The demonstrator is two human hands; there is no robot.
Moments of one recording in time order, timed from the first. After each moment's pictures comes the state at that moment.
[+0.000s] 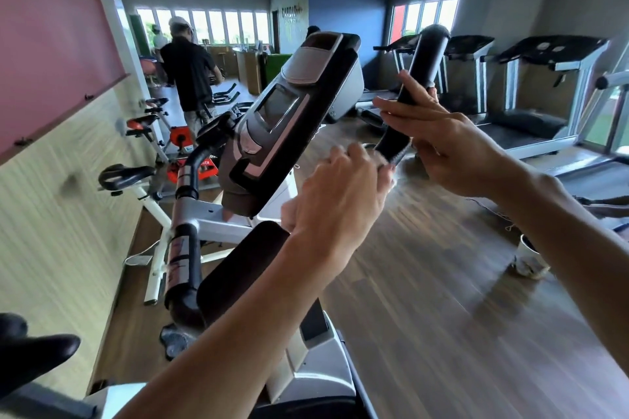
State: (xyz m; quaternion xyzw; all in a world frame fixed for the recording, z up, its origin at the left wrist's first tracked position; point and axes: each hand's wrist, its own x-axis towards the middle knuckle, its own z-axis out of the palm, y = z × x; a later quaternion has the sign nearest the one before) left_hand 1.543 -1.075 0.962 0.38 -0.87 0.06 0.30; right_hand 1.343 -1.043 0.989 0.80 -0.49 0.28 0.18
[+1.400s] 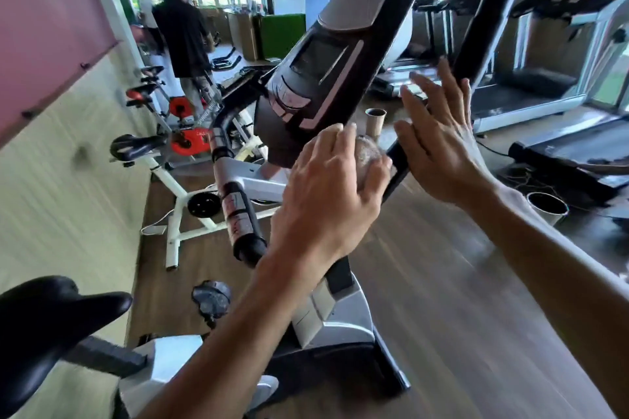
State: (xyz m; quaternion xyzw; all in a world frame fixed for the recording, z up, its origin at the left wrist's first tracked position) left_hand 1.655 -1.081 0.922 0.34 -0.86 -0.12 0.38; right_hand 1.454 -1.057 0.922 0.63 -0.66 0.32 0.25
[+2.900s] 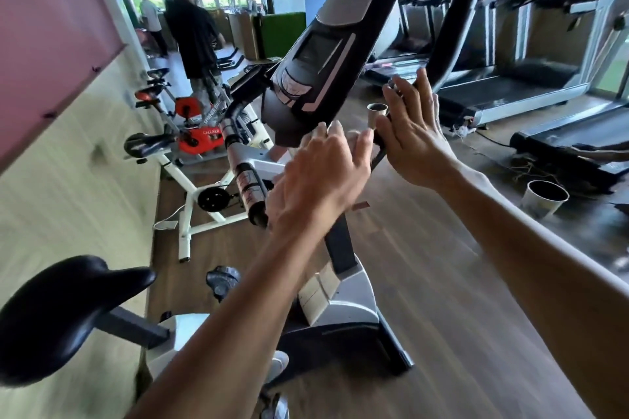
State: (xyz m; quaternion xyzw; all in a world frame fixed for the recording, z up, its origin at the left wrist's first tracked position) left_hand 1.662 -1.059 0.930 0.43 -0.85 -0.09 0.28; right_hand 1.484 -1.037 0.910 0.61 -0.71 0.31 0.17
